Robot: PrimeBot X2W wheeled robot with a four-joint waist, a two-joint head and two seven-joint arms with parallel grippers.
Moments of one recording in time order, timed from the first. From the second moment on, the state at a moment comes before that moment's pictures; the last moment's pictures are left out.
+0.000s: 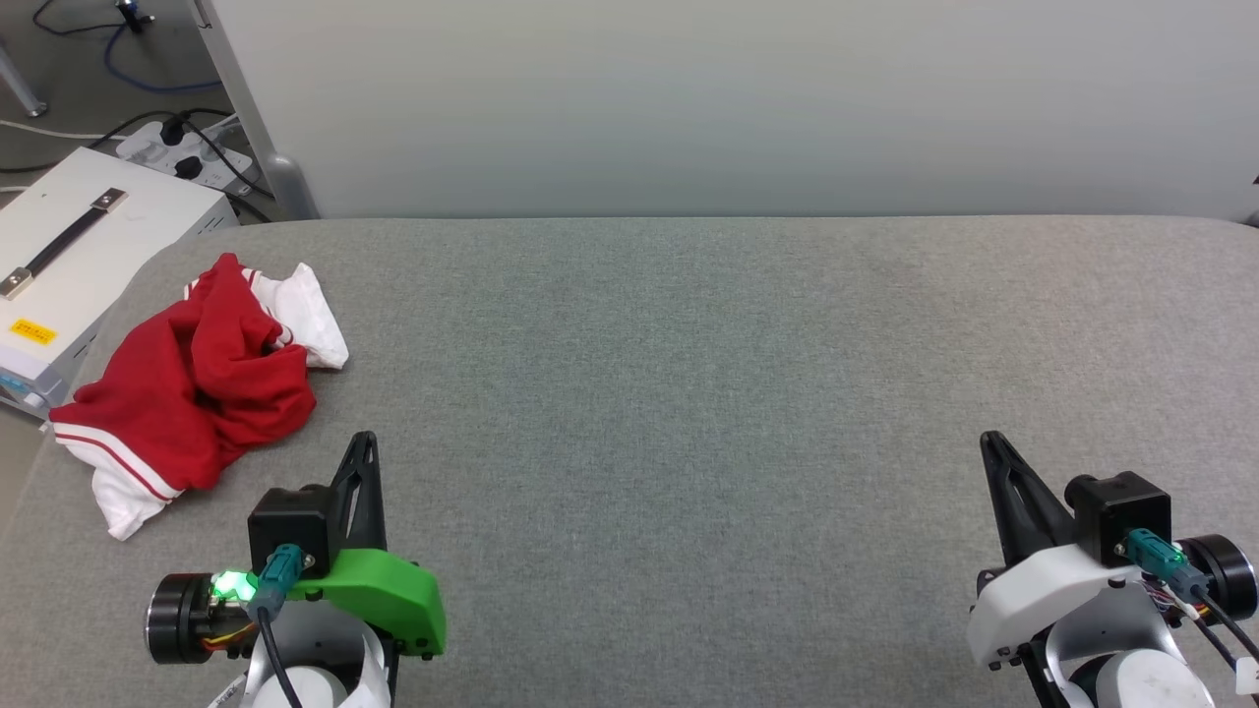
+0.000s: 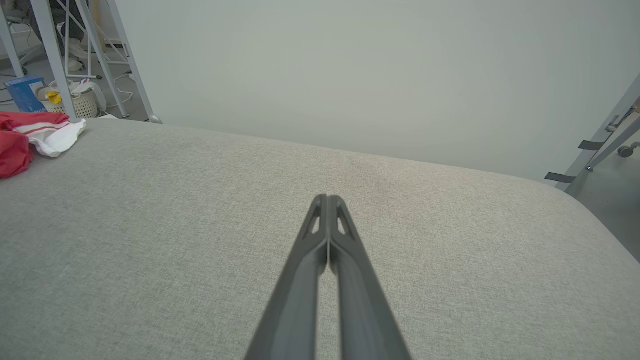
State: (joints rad) left arm -0.02 0.06 0.00 0.00 -0.01 0.00 0.00; right arm -0.01 -0.05 0.00 0.00 0.01 0.13 0.00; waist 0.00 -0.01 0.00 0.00
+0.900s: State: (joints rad) left arm -0.02 0.06 0.00 0.01 -0.02 0.00 -0.01; right arm -0.01 -0.05 -0.01 0.01 0.02 0.13 -0.01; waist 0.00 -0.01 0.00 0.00
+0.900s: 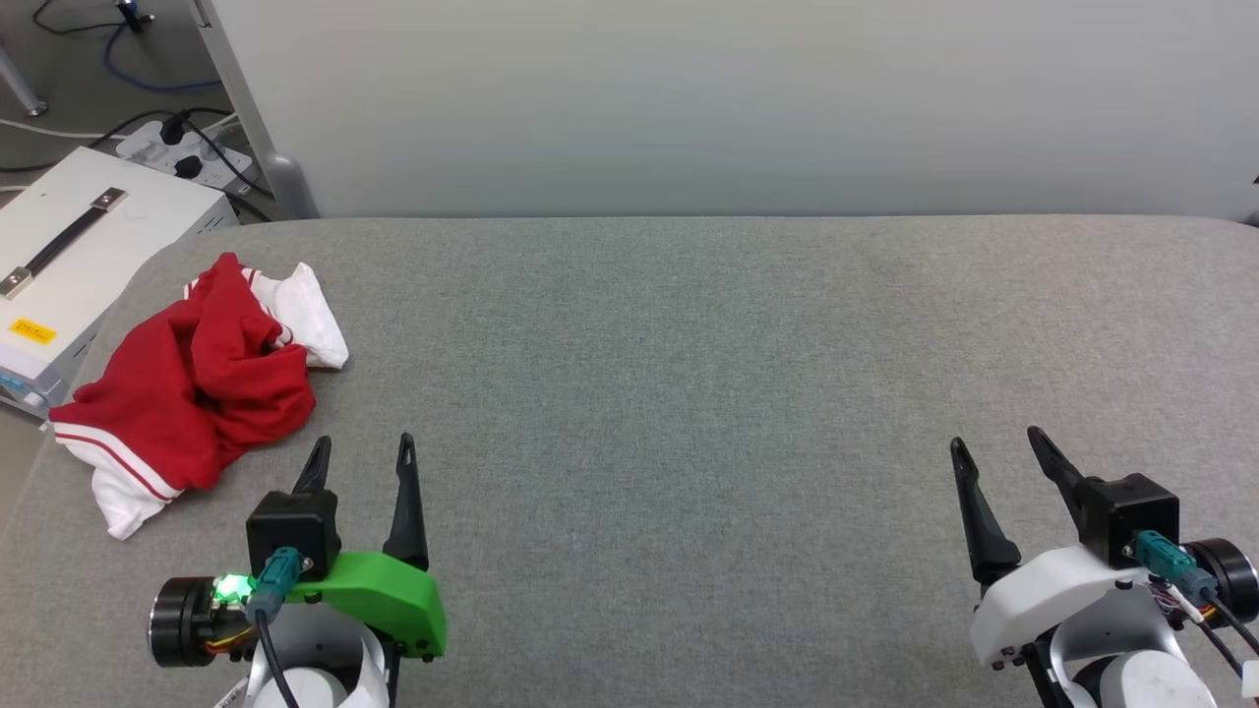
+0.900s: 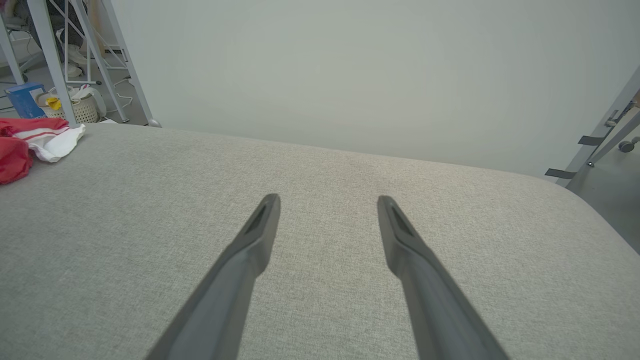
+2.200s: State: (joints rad) left arm -0.02 0.06 -0.01 0.05 -0.09 -0.01 -0.09; right arm -0.01 -0.05 -0.02 0.01 0.11 0.13 -0.09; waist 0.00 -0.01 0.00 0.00
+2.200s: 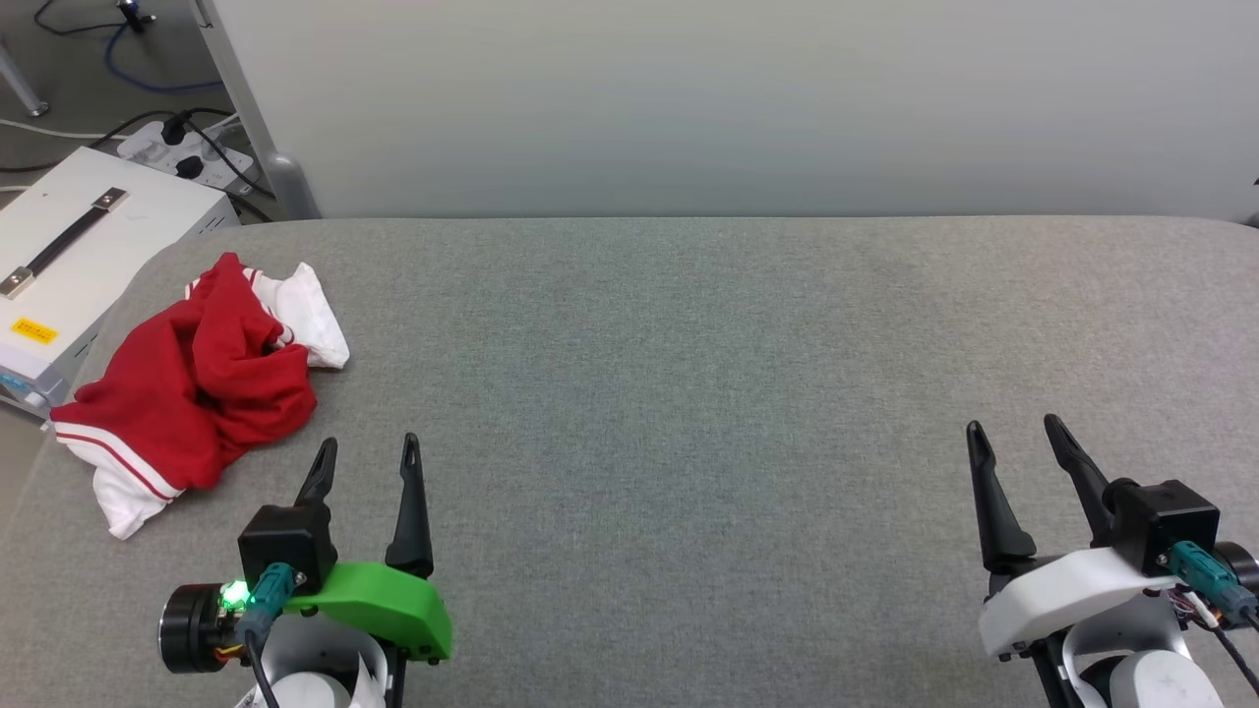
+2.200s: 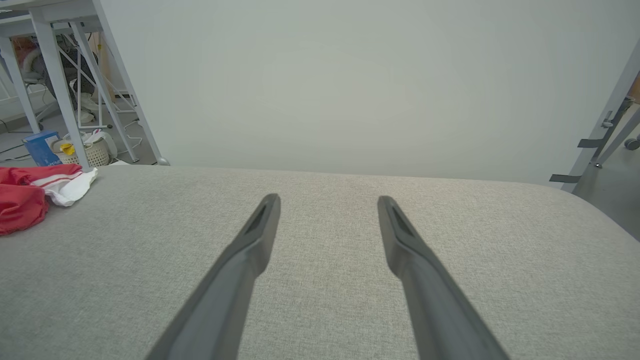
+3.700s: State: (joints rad) left arm -0.01 0.06 -0.04 0.15 -0.19 -0.02 -0.20; right arm -0.01 -0.05 0.00 0.07 0.20 0.13 -0.20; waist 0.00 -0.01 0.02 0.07
